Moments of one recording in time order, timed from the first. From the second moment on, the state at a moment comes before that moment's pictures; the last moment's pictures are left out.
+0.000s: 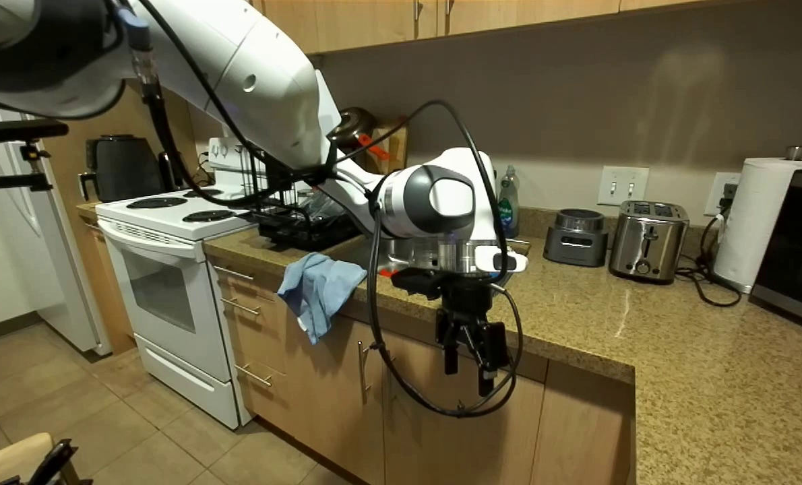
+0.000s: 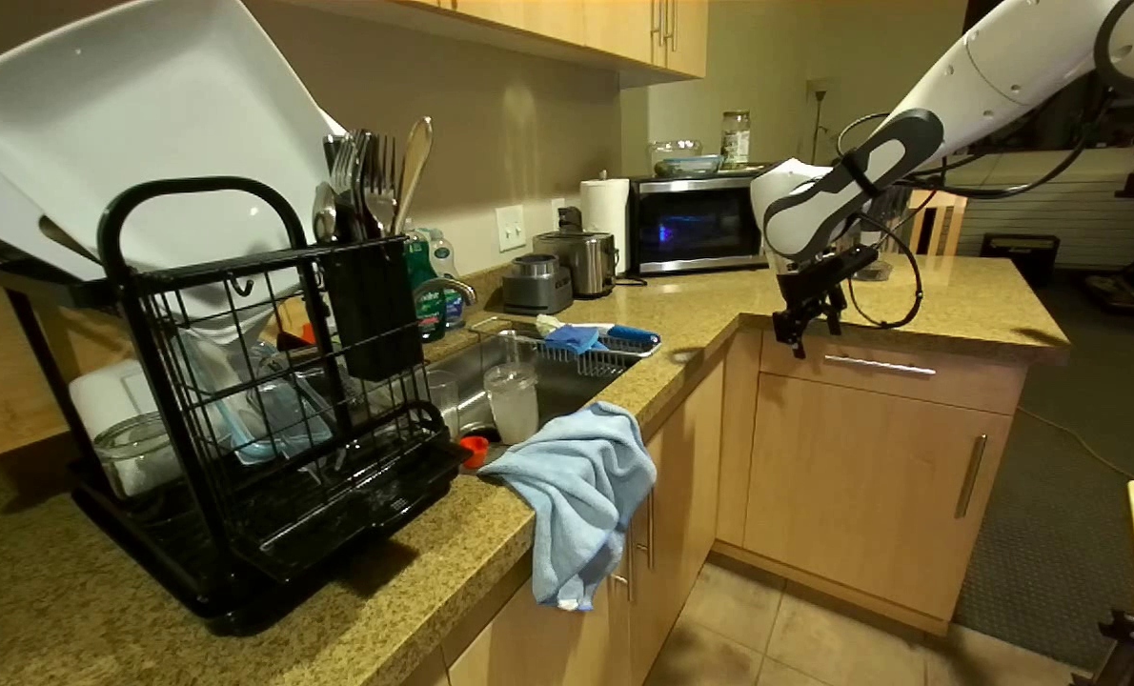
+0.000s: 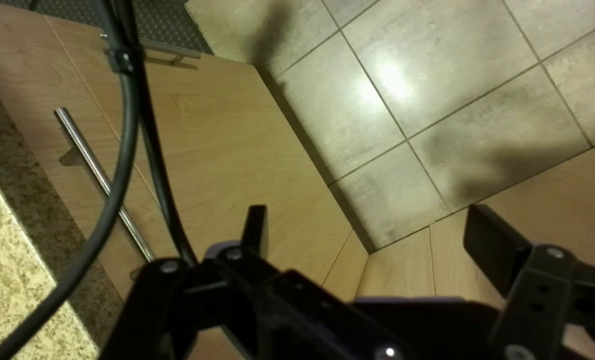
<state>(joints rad) -0.16 0.59 -0.23 -1.65 -0.21 2.05 0.21</state>
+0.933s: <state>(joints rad) -0.17 0.66 -0.26 -1.65 -0.21 2.07 0.21</state>
